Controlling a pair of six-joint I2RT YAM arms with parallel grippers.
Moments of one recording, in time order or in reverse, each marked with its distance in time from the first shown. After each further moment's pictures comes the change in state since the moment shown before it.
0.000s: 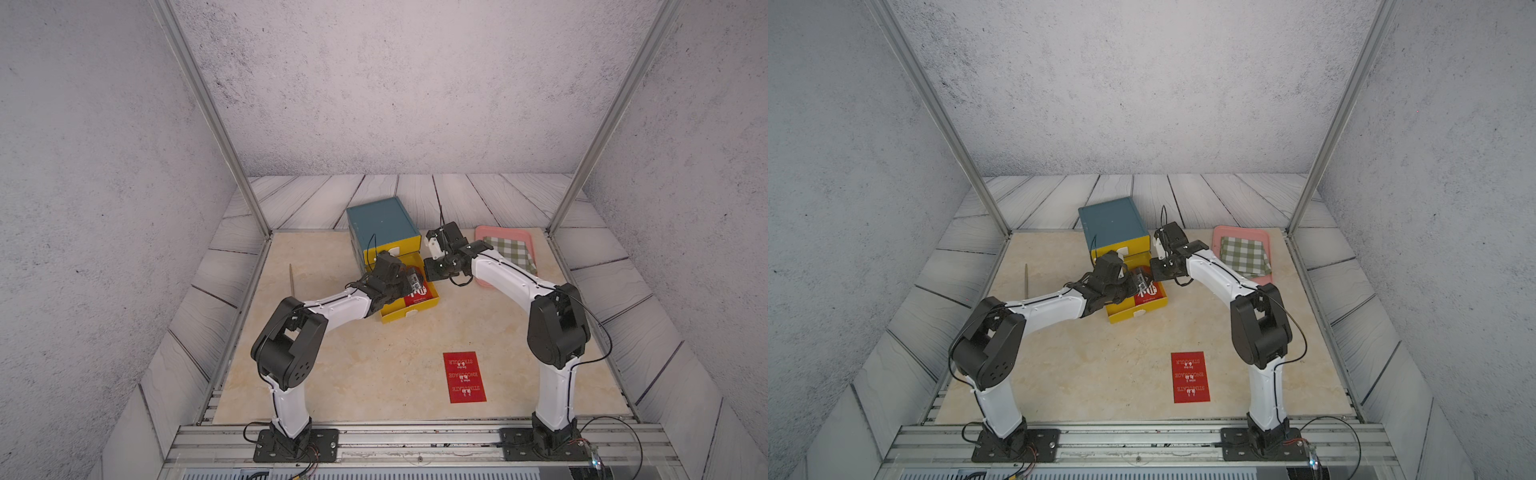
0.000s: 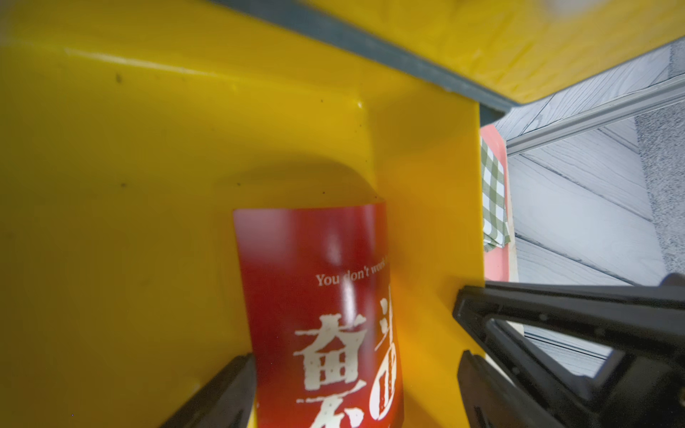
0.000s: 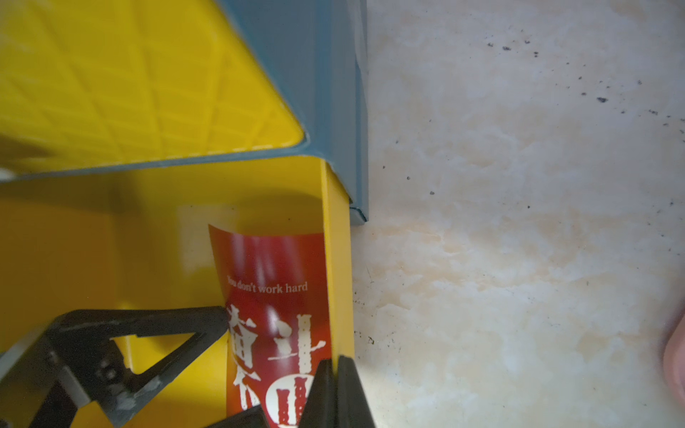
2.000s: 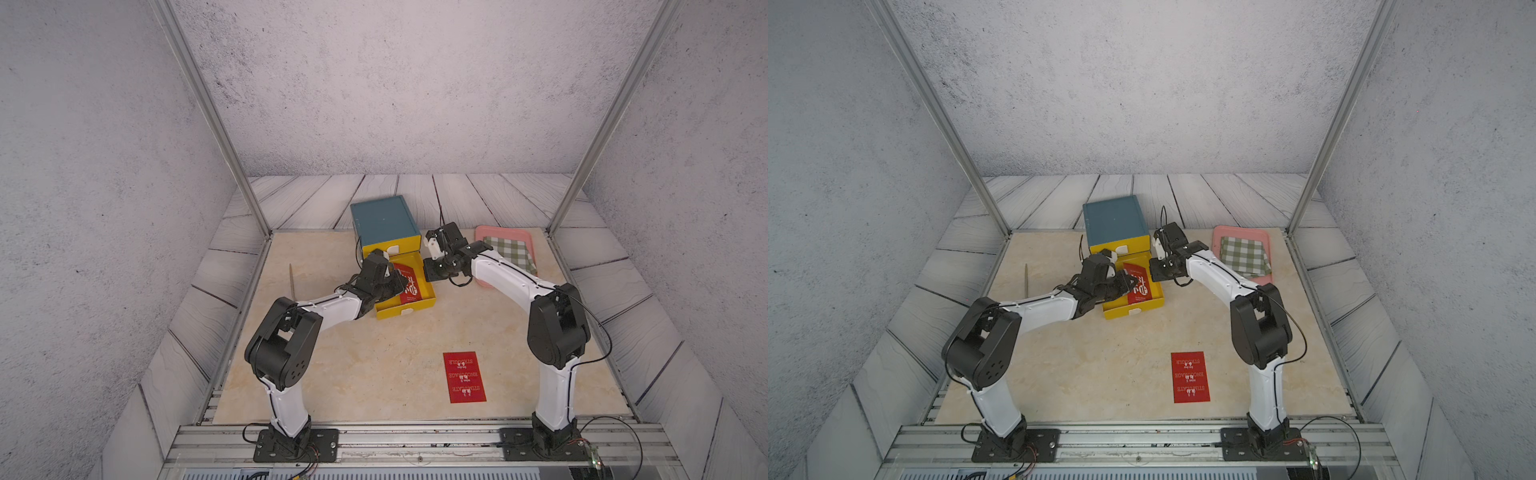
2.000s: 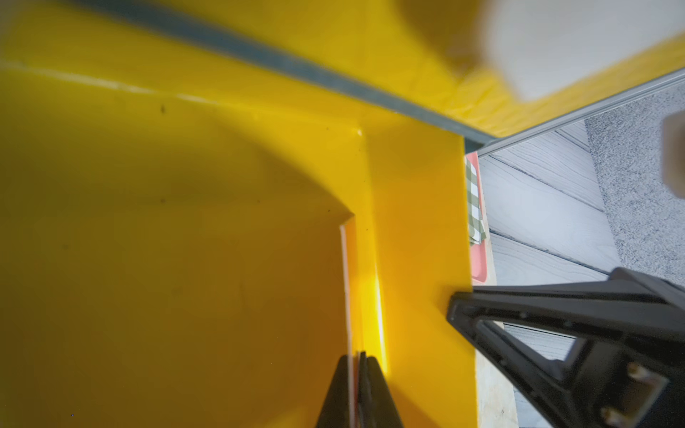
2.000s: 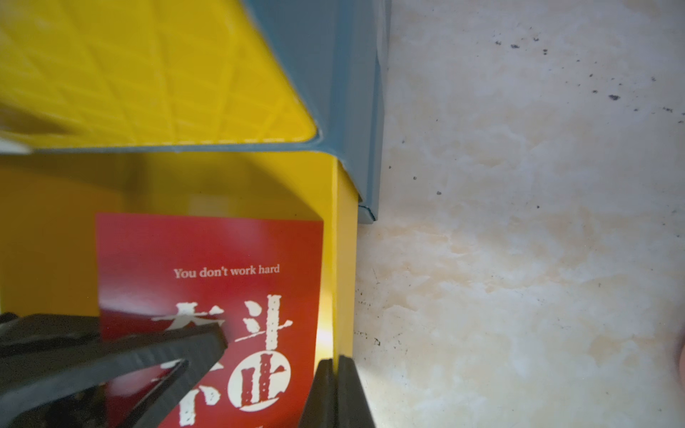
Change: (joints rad) left arm 0.071 -0.032 -0.066 0.110 0.105 0.047; right arm 0.001 0.000 -0.007 0.010 -0.011 0.000
